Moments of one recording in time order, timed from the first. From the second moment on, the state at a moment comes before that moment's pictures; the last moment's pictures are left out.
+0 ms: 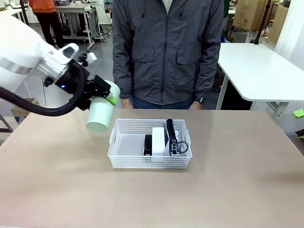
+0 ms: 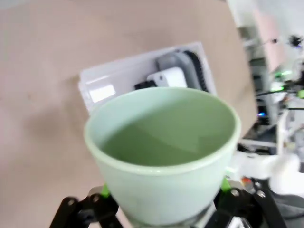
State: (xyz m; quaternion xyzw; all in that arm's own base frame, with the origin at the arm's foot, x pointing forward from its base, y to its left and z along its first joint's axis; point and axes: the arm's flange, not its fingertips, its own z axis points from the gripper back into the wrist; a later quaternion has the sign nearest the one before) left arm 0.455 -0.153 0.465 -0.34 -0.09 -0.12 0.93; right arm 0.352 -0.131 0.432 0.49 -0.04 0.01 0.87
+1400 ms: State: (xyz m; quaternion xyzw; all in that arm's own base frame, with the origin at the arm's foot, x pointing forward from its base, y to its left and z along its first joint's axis) left arm 0.478 -0.241 0.429 -0.19 -0.06 -0.08 0.98; right arm 0.352 -0.131 0.432 0.49 -0.04 0.01 0.87
